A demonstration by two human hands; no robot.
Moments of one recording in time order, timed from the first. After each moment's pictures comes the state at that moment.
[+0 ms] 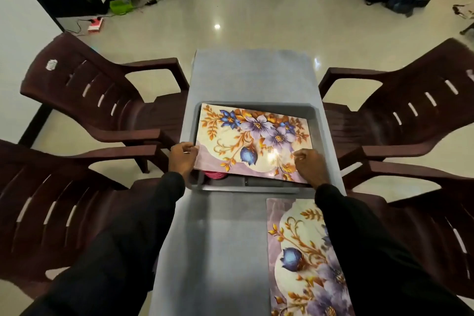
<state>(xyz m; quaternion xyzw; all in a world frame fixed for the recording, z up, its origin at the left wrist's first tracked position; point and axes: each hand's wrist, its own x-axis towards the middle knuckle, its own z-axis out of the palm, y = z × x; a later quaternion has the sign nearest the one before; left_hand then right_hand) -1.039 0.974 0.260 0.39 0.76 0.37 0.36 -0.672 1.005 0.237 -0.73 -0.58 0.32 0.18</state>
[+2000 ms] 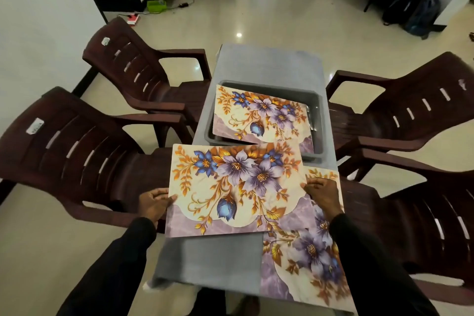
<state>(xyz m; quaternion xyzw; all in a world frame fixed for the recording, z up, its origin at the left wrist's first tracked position) -1.079 0.658 0.245 0.15 0.77 0.43 0.45 -0.624 0.798 0.238 -0.68 -0.43 0.49 0.34</state>
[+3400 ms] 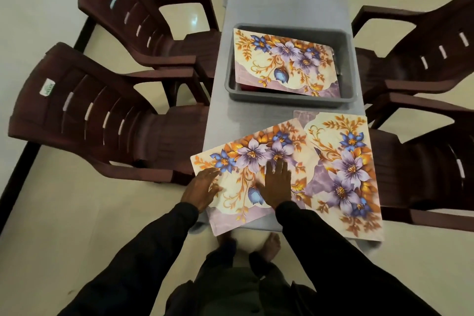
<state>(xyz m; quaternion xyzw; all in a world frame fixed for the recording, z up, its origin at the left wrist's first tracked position) -1.068 0.566 0.206 0.62 0.70 0.11 0.32 -0.820 0.630 0.142 -0.63 -0.74 0.21 -0.06</state>
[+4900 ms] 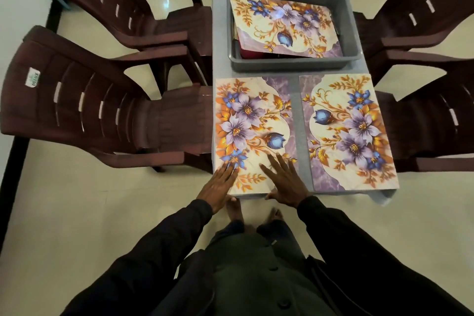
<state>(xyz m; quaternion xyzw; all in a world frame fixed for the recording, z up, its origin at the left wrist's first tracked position) -1.101 0.506 0.118 0.81 0.52 -0.05 0.27 -0.817 0.540 0.123 -0.48 -0.85 0.22 -0.08</state>
